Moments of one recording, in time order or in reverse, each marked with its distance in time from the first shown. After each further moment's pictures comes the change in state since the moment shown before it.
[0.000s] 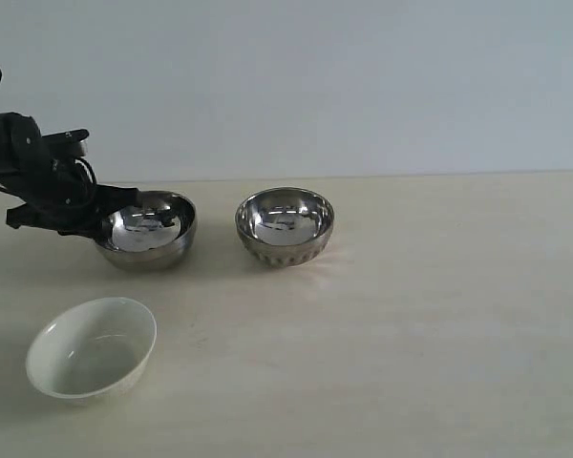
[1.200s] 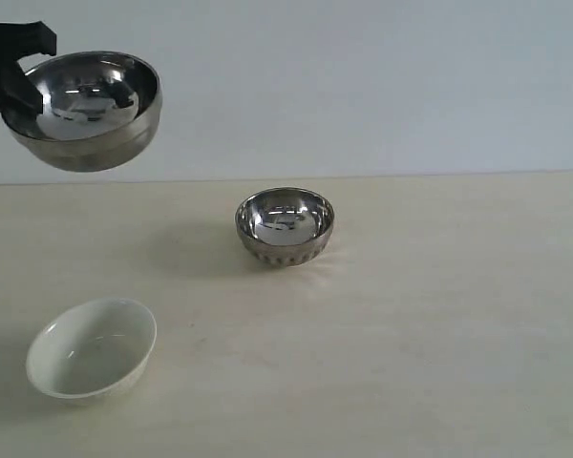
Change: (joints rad) left arm 0.038 -0.605 0.096 -0.175 0.351 0.144; right arm 0.000 0.000 0.000 0.000 0.000 0.000
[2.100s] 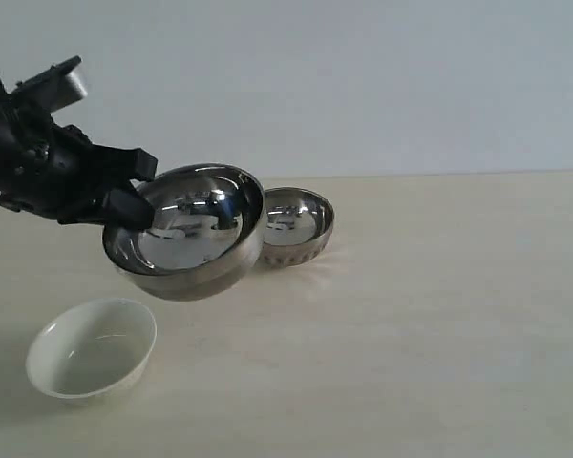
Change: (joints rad) left arm -0.193 -0.023 0.347 -0.318 -0.137 0.301; right arm 0.000 0.000 0.000 0.000 0.000 0.000
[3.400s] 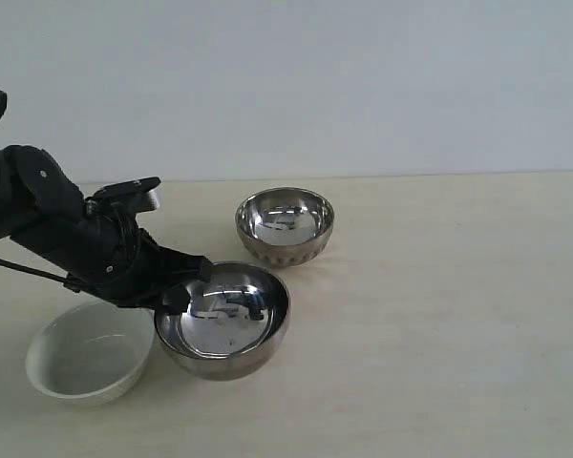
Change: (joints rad) left arm -0.095 0.296 0.057 0.000 -0.239 0.008; right arm 0.000 0.000 0.000 0.000 0.000 0.000
